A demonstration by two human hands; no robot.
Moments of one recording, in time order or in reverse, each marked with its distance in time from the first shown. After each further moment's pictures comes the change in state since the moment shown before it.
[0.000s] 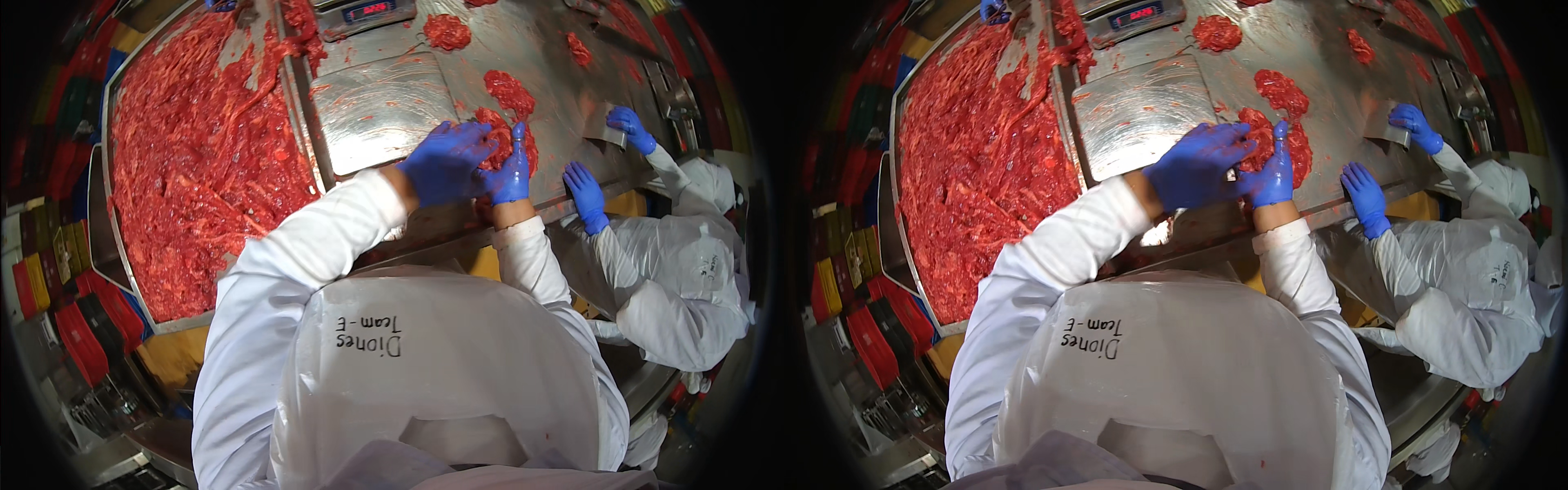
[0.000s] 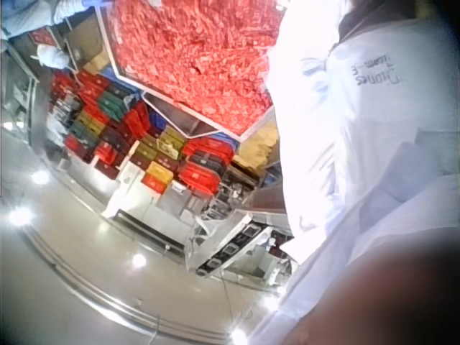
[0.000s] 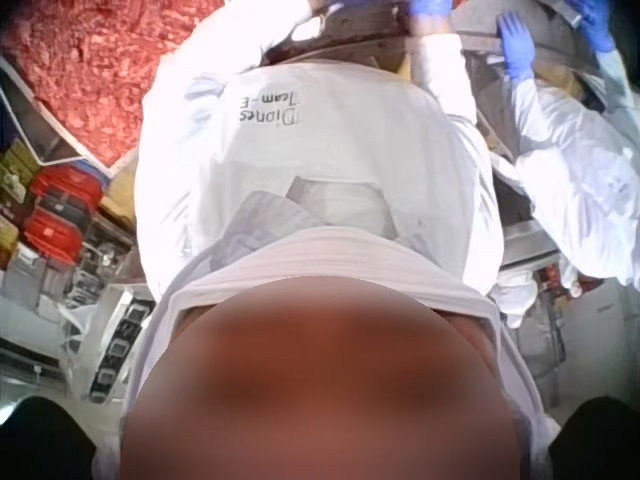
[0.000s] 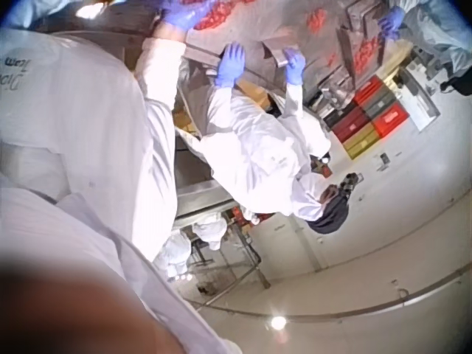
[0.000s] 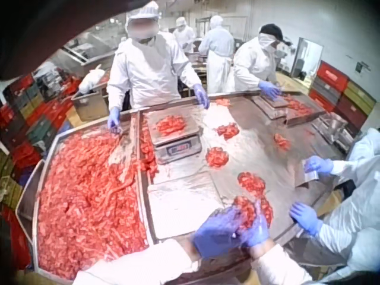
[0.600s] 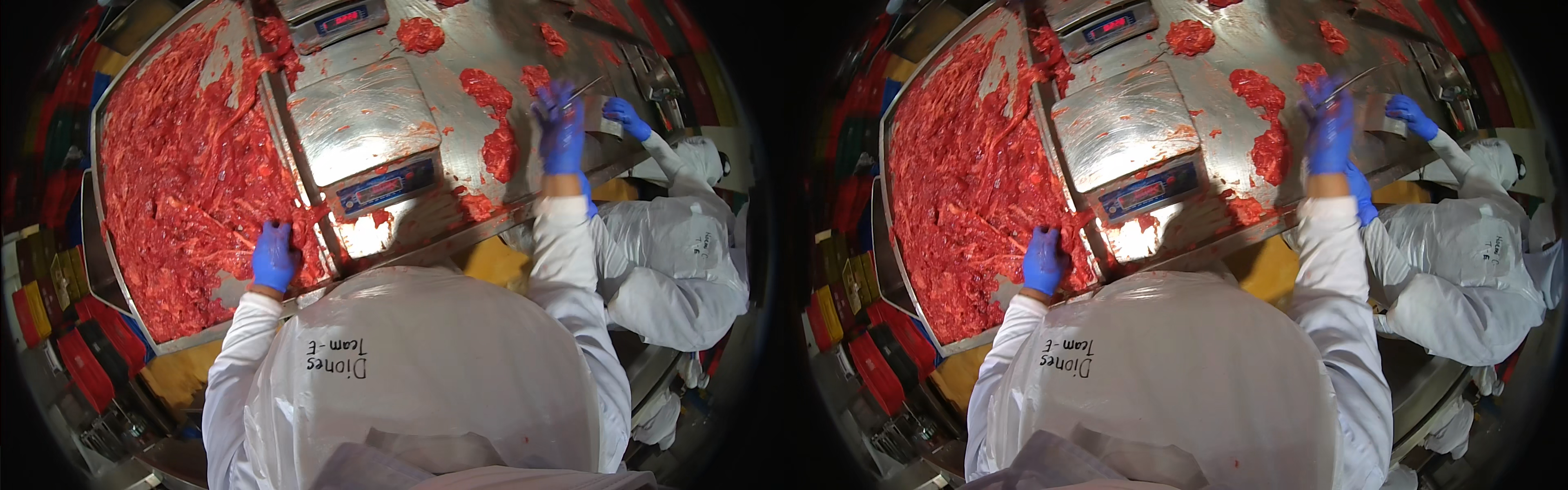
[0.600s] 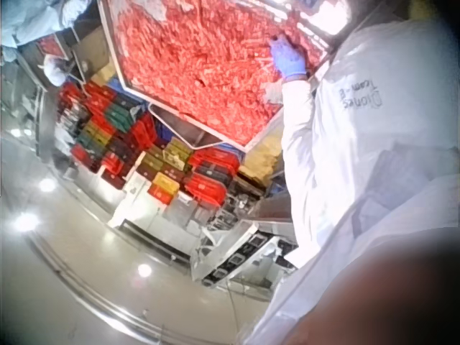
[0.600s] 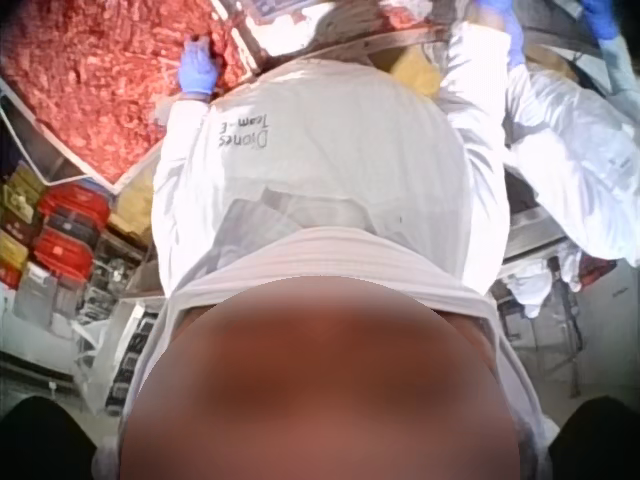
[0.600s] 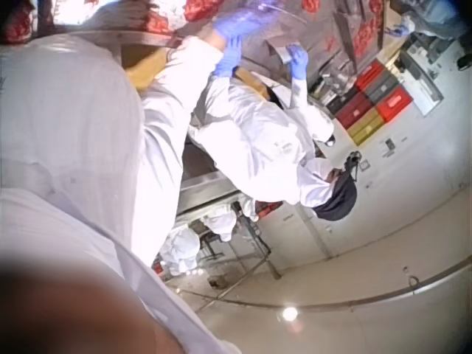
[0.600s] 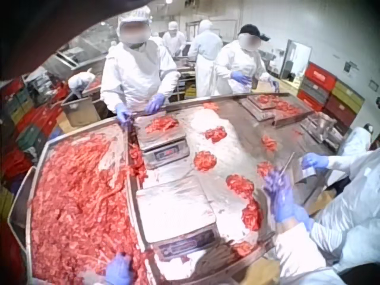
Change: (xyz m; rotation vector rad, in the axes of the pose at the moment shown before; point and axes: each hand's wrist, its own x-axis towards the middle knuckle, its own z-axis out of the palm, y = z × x) left_hand -0.295 -0.071 -0.006 0.128 -0.091 -0.881; right_hand 0.002 -0.138 0.011 -0.661 0.008 -0.786
